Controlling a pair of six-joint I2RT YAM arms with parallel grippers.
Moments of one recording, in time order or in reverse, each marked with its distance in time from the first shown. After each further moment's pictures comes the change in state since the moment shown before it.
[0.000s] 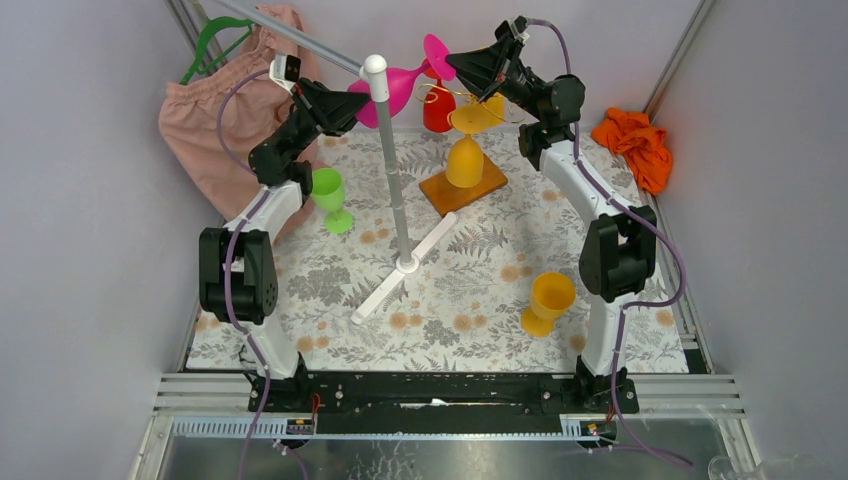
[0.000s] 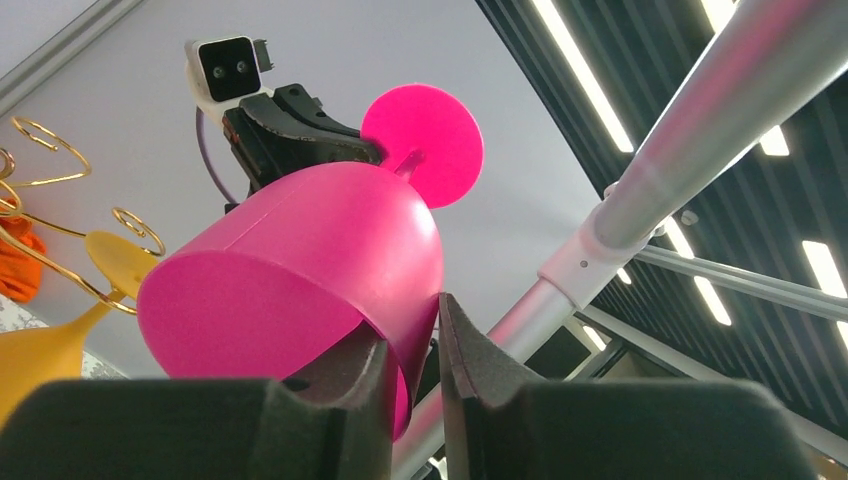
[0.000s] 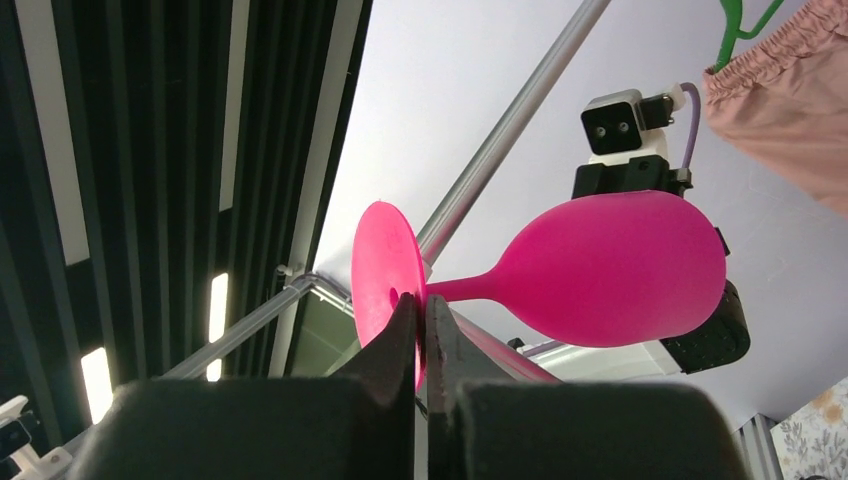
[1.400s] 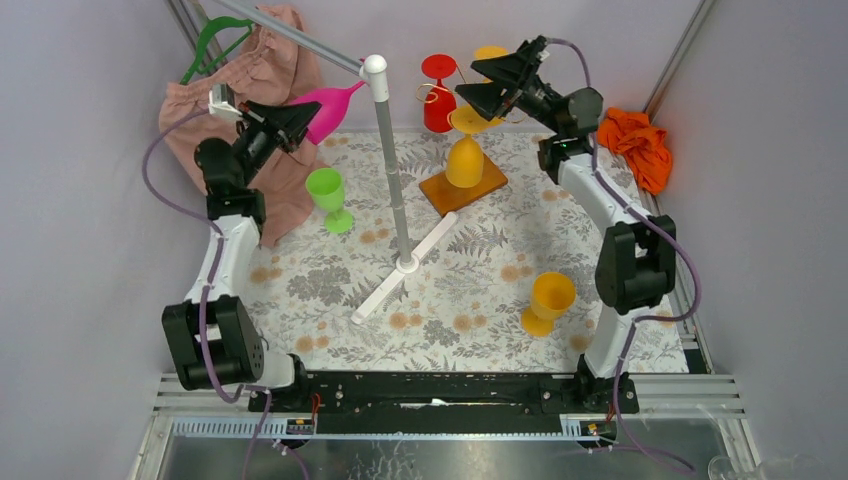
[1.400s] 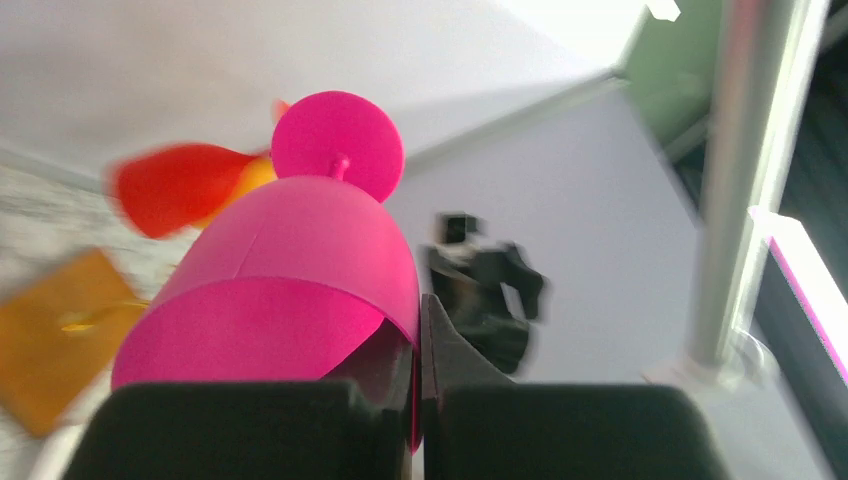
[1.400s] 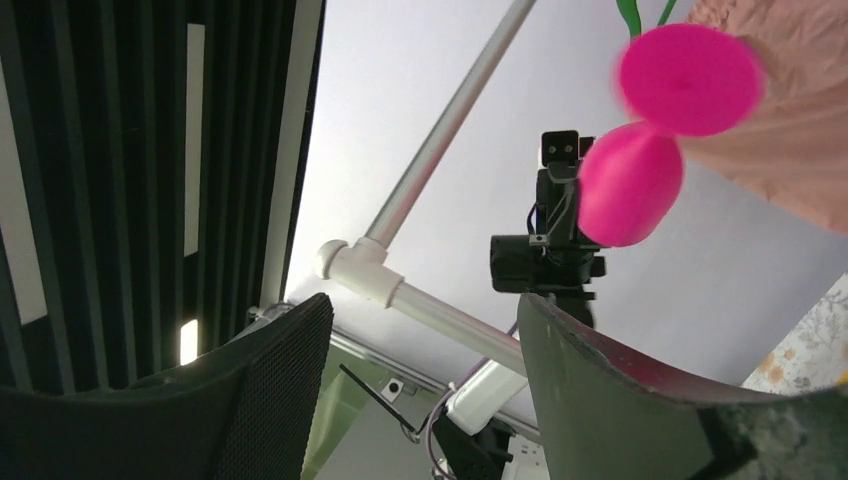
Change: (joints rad) left arm 0.222 -0.372 -0.276 -0.647 -0.084 0.337; right arm -0.068 -0.101 -0.209 -0.042 -0.026 -0.056
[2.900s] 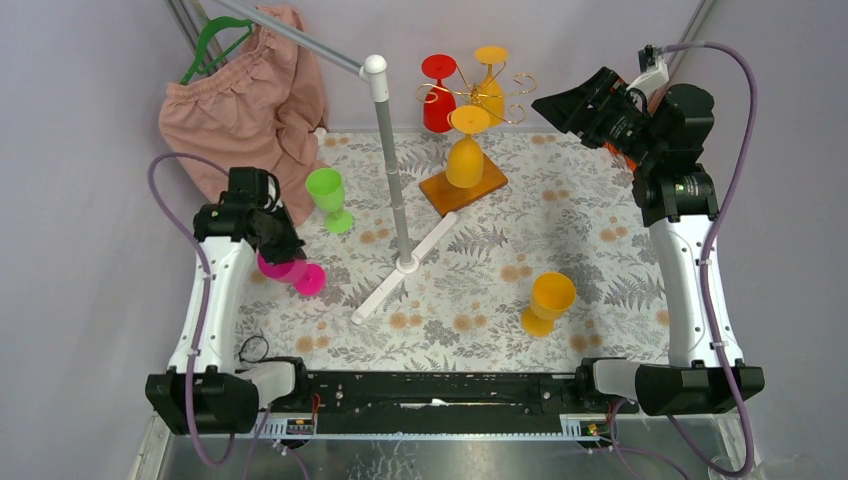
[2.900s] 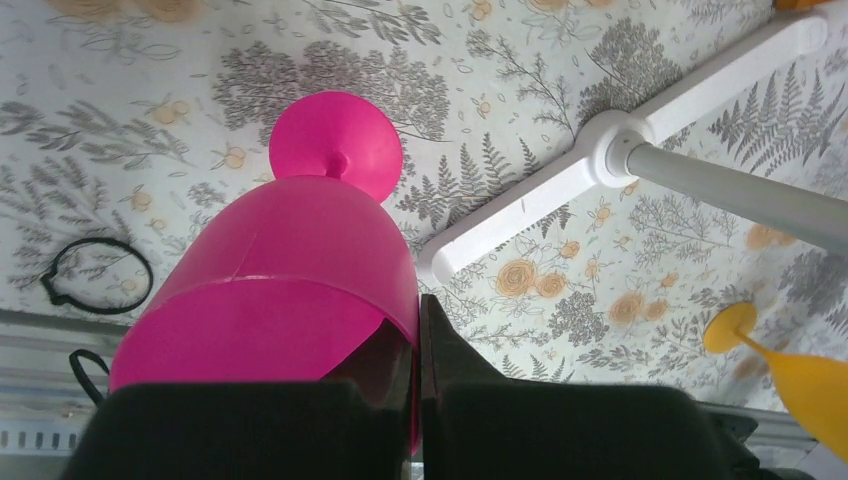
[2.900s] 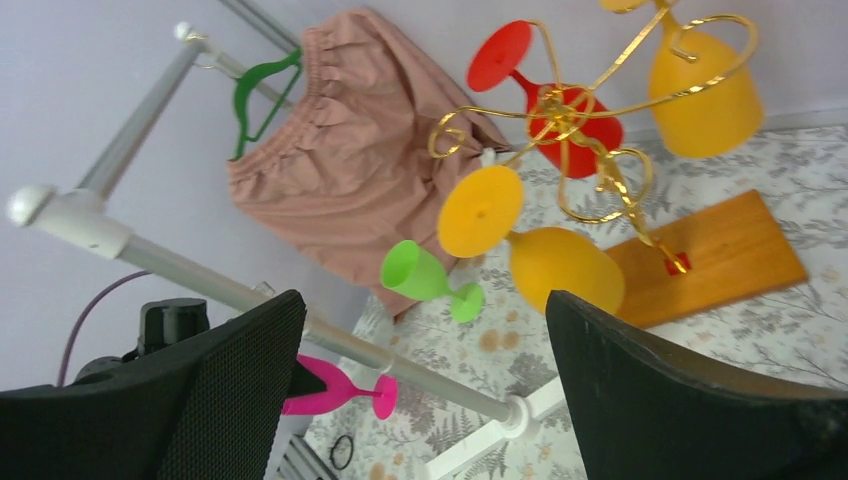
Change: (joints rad) left arm -0.131 -0.250 0.215 -2.059 -0.593 1.226; right arm -0.221 -0.635 -0.055 -1.295 0.248 -1.244
